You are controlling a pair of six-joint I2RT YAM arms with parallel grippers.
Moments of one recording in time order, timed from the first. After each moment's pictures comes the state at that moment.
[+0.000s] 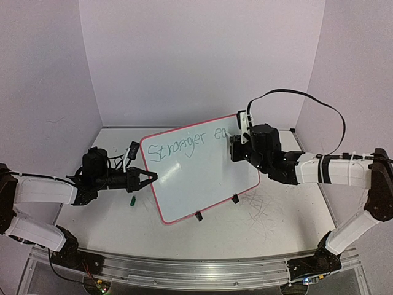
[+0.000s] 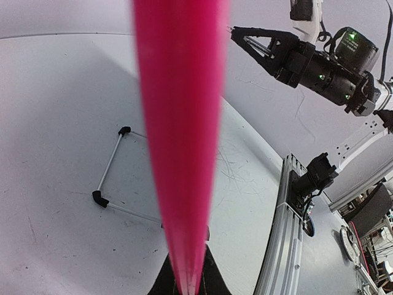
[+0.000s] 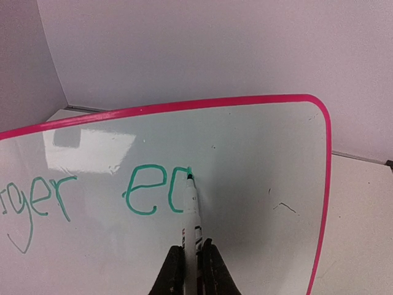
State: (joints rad) left arm -0.54 1.26 0.46 0.52 0.66 -0.42; right arm 0.79 1.52 0.99 0.23 0.42 0.18
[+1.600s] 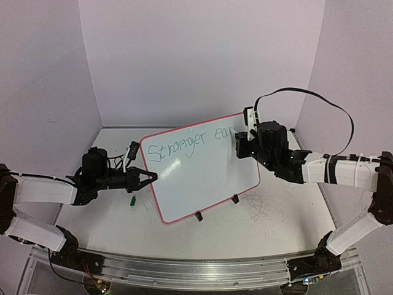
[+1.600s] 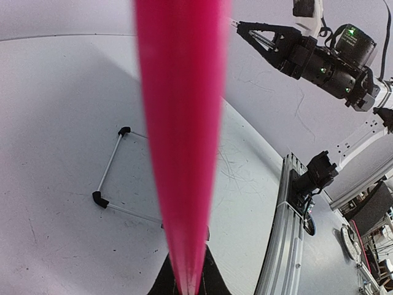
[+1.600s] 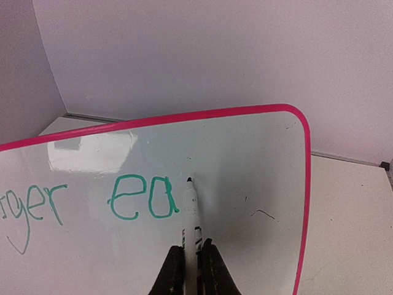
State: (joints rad) left arm -0.54 1.25 0.46 0.52 0.66 -0.41; right arm 0.76 1.46 0.96 0.23 0.40 0.17
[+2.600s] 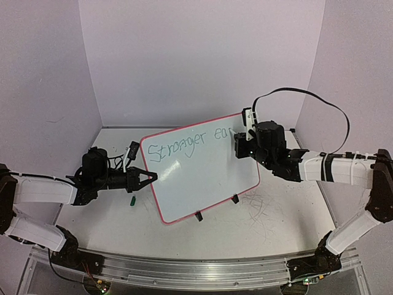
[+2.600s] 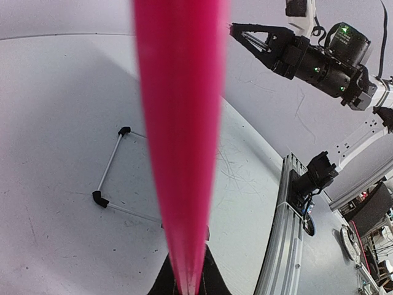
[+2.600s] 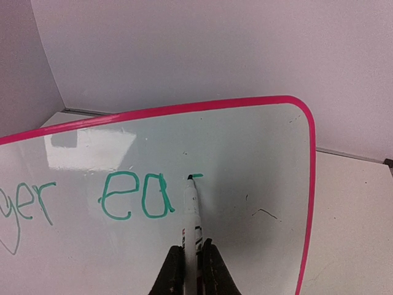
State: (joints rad) left arm -0.54 1.25 0.46 0.52 0.66 -0.41; right arm 0.74 1.50 0.98 0.23 0.37 0.17
